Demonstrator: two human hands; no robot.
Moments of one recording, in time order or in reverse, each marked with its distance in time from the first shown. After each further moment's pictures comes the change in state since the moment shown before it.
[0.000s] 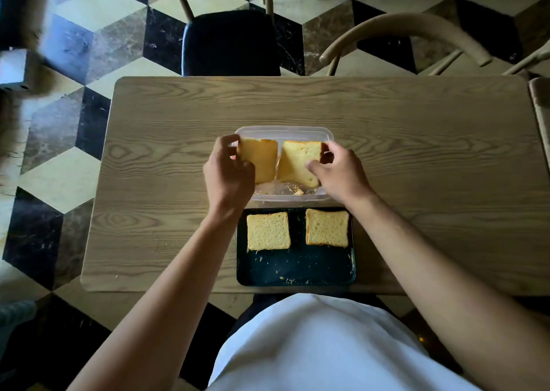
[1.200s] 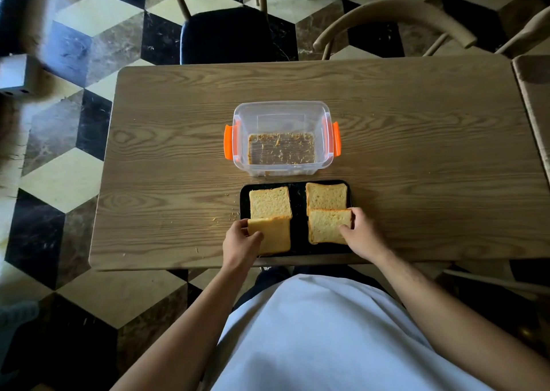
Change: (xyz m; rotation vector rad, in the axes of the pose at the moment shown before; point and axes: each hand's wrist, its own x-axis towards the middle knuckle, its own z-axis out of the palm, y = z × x) left_hand -0.131 -0.141 0.008 -0.098 -0.375 -0.498; right_hand -0.118 0.146 0.017 -0.185 -0.161 0.339
